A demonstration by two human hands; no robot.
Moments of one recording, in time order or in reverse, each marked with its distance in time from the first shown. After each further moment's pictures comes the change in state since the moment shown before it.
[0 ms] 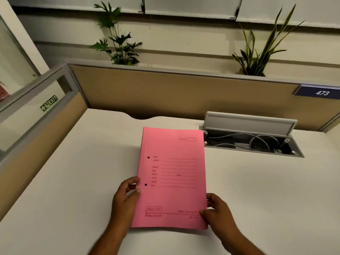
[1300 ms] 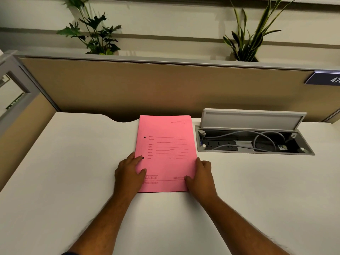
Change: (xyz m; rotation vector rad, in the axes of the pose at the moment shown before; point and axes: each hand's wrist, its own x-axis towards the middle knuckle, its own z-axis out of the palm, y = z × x) left_hand 0.187 0.003 0.087 0.772 -0.114 0.297; right_hand 0.180 -0.063 0.041 -0.409 0.206 -0.113
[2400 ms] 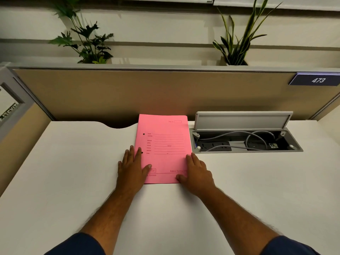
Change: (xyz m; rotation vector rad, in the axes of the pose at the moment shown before) left_hand 0.037 0.009 0.015 0.337 -0.150 0.110; right_hand 0.019 -0.011 -0.015 -0.439 -0.114 -0.107
